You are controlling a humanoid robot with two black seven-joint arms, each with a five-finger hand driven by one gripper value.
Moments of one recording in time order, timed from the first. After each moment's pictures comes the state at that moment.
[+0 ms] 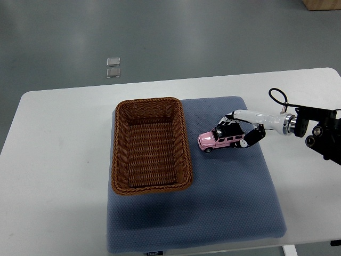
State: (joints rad) left arm 0.02 0.00 -0.06 -0.16 0.12 -0.03 0.00; right arm 0.79 -0.49 0.34 0.84 -1.37 0.20 0.48
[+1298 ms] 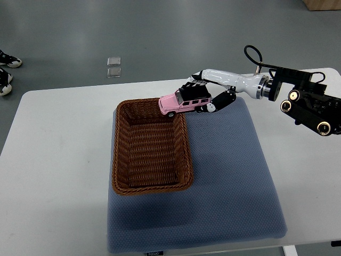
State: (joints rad) left arm 0.02 0.00 -0.06 -0.16 0.12 -0.03 0.00; right arm 0.99 -0.34 0.39 0.83 -1.36 0.20 0.56
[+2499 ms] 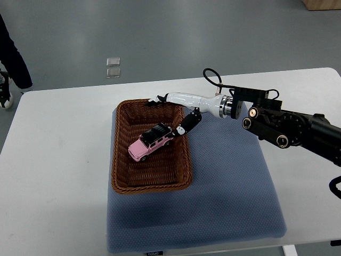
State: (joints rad) left arm 0.02 0.00 -0.06 -0.16 0.12 -0.03 0.00; right arm 0.99 -0.16 0.33 0.72 -1.25 0.20 0.54
